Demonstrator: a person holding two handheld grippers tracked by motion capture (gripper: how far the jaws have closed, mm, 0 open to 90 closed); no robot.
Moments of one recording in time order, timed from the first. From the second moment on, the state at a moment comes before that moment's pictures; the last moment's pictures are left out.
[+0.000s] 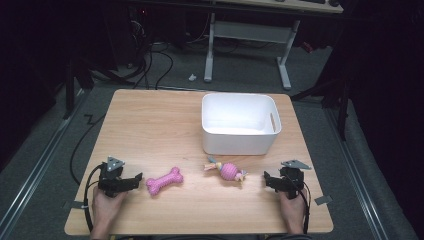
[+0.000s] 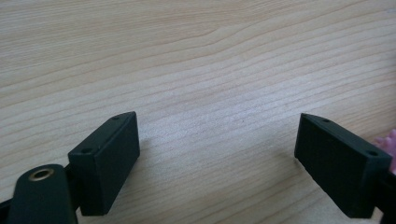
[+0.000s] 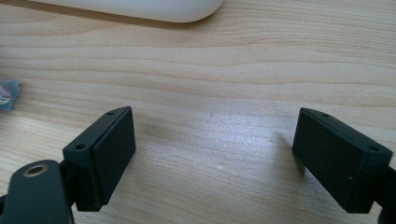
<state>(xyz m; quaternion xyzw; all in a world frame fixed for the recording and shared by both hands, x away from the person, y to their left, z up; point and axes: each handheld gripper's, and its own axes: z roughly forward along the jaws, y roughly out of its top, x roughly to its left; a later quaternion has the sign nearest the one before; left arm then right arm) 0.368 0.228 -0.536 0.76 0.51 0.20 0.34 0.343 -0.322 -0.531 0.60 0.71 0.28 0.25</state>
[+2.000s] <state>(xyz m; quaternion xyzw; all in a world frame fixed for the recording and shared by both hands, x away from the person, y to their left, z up) 0.356 0.161 -0.478 0.83 0.39 0.14 0.36 0.342 -0.322 -0.531 0.59 0.71 0.29 0.25</state>
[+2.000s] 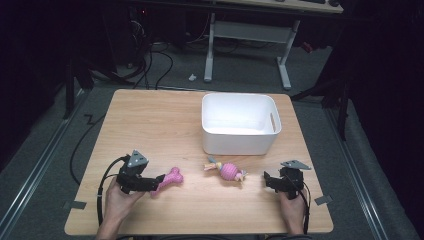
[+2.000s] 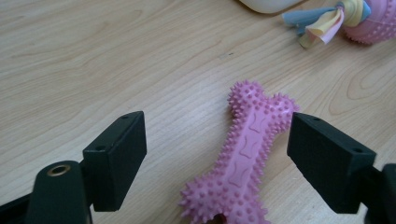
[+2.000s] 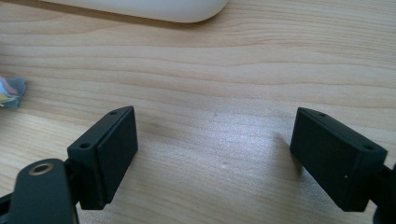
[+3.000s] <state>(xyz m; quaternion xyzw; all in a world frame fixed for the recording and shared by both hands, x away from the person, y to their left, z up) 0.363 0.133 -0.506 0.88 0.35 0.12 0.31 0.342 -0.322 -0.531 0.59 0.71 0.29 0.25</state>
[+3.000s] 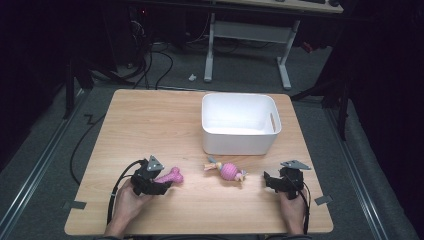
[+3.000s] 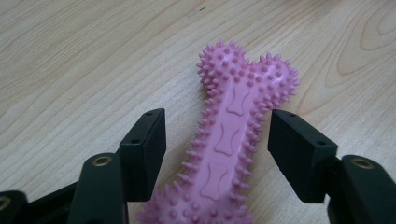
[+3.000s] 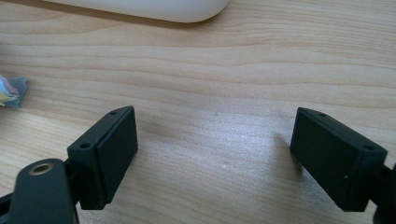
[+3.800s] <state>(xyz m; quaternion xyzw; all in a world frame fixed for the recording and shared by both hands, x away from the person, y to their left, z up) 0.368 0.128 -0.513 0.89 0.33 0.10 0.29 0.342 -0.322 -0.531 0.59 0.71 0.29 0.25</state>
